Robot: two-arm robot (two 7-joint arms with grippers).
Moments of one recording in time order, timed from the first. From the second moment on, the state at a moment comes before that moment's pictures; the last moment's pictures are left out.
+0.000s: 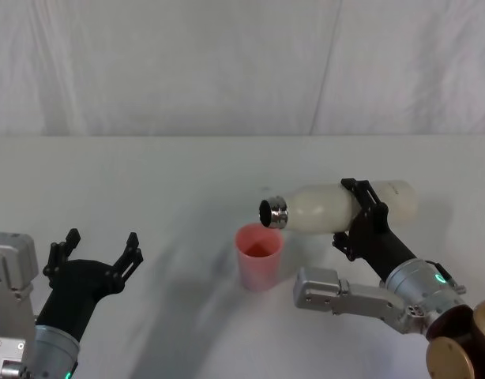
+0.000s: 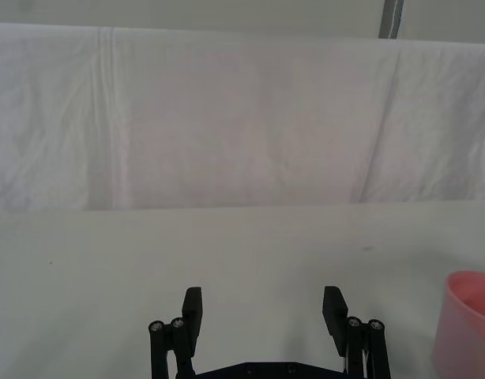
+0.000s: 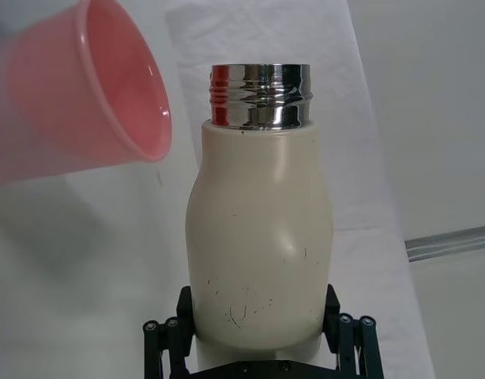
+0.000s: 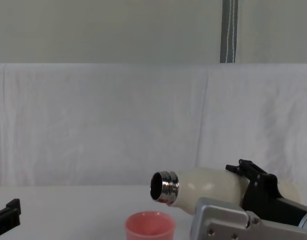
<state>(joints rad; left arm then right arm) 0.27 0.24 0.04 -1.85 -0.25 -0.02 -0.02 0.24 0.33 -0.55 -1.47 -0.92 0.03 -0.04</state>
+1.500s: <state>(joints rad) 0.27 0.24 0.04 -1.85 -0.25 -0.02 -0.02 0.28 0.37 -0.59 -1.48 -0.97 0.04 0.01</state>
